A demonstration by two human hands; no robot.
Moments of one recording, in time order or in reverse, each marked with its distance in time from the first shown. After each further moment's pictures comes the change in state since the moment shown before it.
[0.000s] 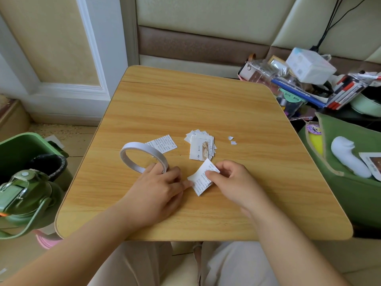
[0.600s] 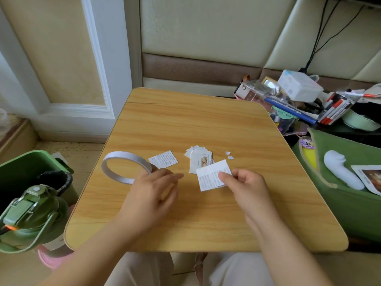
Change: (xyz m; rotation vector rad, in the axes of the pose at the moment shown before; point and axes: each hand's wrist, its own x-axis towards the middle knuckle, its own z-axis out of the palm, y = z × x) left_hand 0.003 0.015 -0.032 -0.181 0.306 -0.251; right_hand -0.019 -0.012 -0.017 0.312 0.205 -0.107
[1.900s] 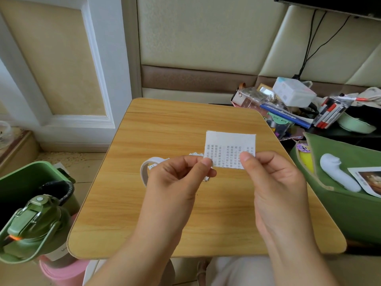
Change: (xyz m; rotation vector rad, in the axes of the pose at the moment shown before) left_hand 0.039 0.116 -0.047 -1.071 0.209 -0.608; right_hand -0.055 -0.070 -0.008 0.519 0.107 -0.373
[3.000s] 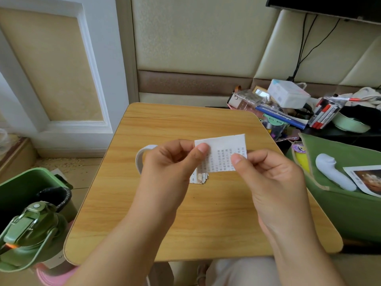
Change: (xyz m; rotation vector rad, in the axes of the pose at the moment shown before) left_hand 0.016 0.015 0.003 0.049 -0.071 0.056; right_hand 0.006 -0.006 -0.010 -0.194 -0.113 -0.096
